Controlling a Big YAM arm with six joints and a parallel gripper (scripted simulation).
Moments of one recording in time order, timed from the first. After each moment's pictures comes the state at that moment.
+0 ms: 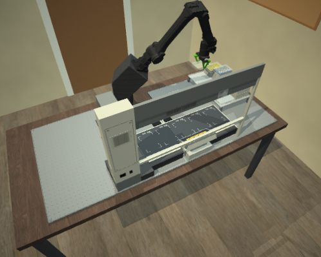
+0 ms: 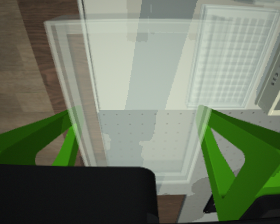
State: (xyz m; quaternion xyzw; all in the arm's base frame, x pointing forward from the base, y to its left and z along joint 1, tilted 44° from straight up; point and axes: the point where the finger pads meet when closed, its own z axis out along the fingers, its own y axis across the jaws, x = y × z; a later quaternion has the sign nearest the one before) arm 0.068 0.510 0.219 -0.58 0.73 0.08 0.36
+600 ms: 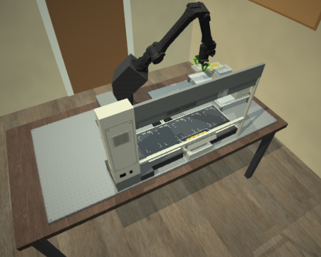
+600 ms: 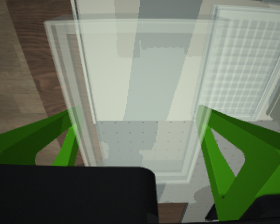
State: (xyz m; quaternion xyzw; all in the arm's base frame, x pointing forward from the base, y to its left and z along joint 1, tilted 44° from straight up) arm 0.079 0.525 0.197 -0.58 0.73 0.08 0.36
